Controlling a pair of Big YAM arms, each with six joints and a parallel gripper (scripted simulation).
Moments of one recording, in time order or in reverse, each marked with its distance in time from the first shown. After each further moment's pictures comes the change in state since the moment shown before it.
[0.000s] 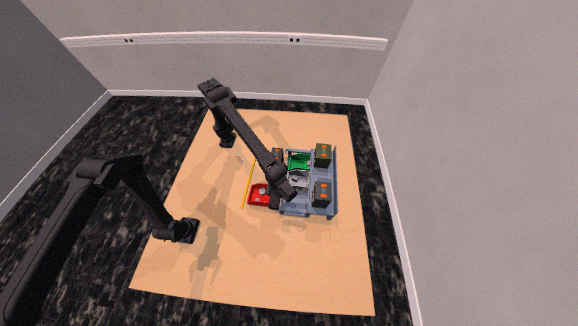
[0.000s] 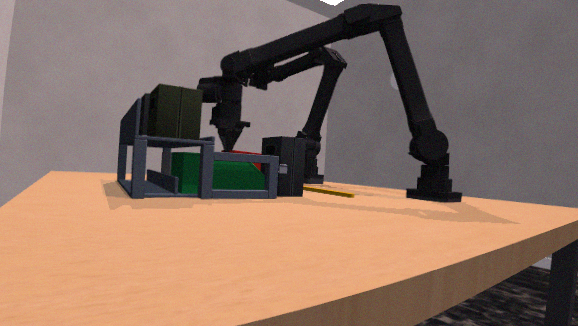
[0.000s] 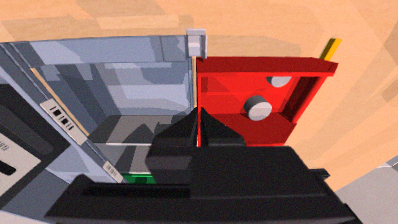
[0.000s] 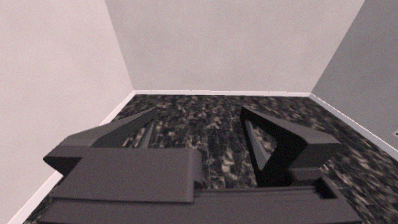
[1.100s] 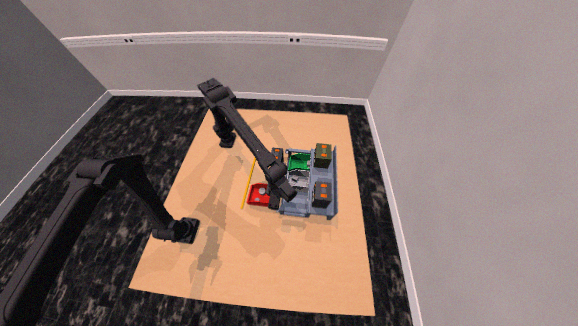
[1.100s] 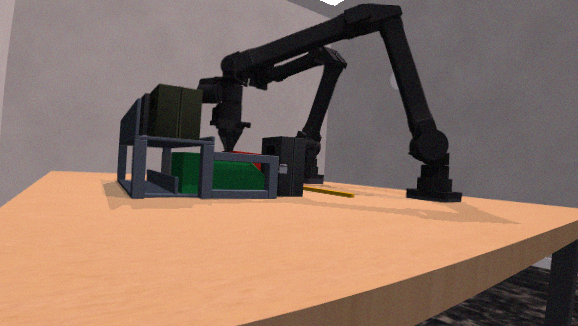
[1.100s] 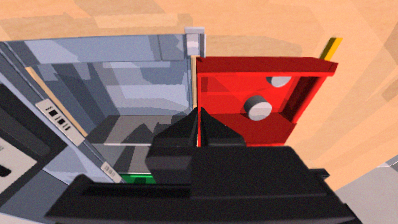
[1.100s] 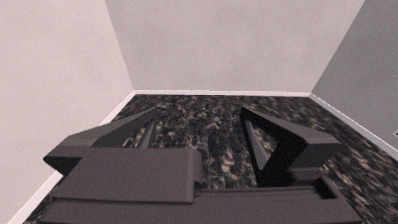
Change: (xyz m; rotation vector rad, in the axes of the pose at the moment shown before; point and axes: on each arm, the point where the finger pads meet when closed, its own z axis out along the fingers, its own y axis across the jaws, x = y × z) left arm 0.001 -0.001 0.002 0.002 0.002 -0.001; right arm 0.000 0.000 0.000 0.000 0.000 0.000
